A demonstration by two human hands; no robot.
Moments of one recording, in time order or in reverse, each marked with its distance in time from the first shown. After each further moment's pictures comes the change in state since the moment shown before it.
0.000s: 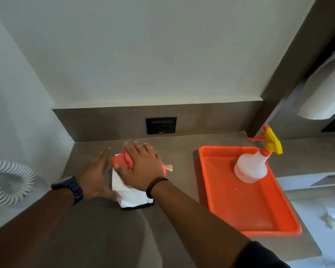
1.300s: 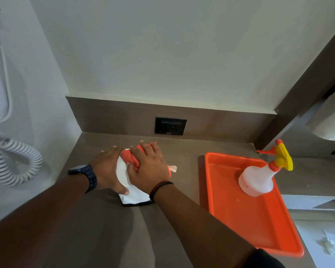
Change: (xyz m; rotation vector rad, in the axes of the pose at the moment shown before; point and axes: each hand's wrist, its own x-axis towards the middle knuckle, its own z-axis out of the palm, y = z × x) left_hand 0.015 0.003 0.014 0.105 0.038 0.007; right_hand -0.007 0.011 0.008 -0.111 0.067 -0.146
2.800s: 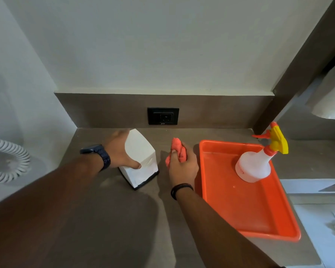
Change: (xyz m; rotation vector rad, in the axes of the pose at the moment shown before) left_hand 0.035 0.052 0.003 -0.029 0.038 -0.167; right_hand -0.043 0.061 -0.027 0.827 0.528 0.806
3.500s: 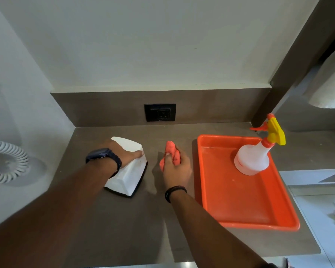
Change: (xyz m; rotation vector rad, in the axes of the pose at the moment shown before) left_hand -0.007 0.010 0.016 -0.019 0.032 -0.336; right_hand -0.011 0.025 0.008 0.079 0.010 0.056
